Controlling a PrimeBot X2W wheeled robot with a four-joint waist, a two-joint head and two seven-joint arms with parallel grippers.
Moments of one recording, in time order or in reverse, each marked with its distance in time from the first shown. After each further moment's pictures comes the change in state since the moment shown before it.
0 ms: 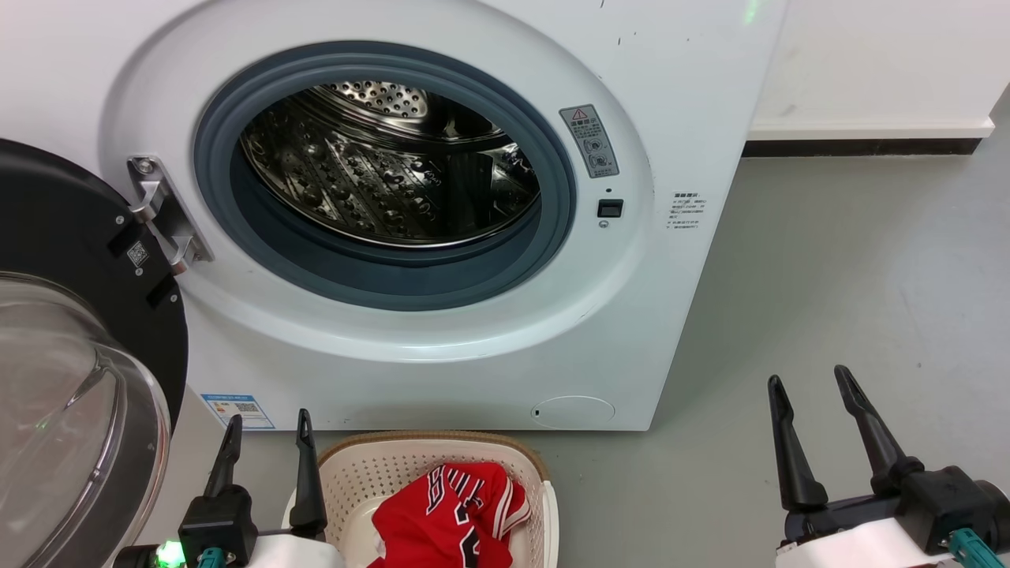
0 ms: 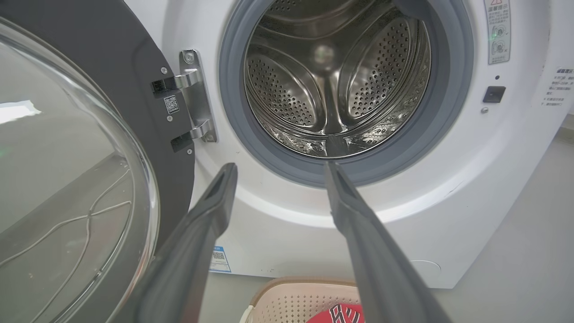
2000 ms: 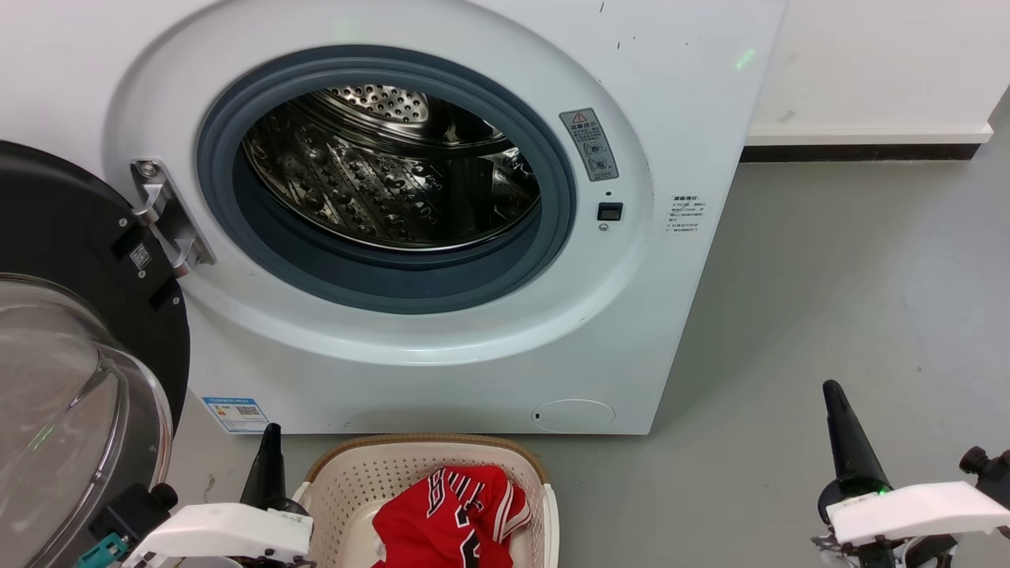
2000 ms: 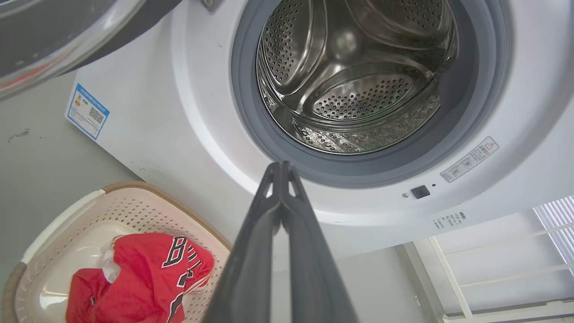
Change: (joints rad) left arm -0.080 -0.004 0.055 0.113 -0.864 -0.108 0.212; right arm -0.079 -0.030 -0.025 0.171 0.895 0.000 0.169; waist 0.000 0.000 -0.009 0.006
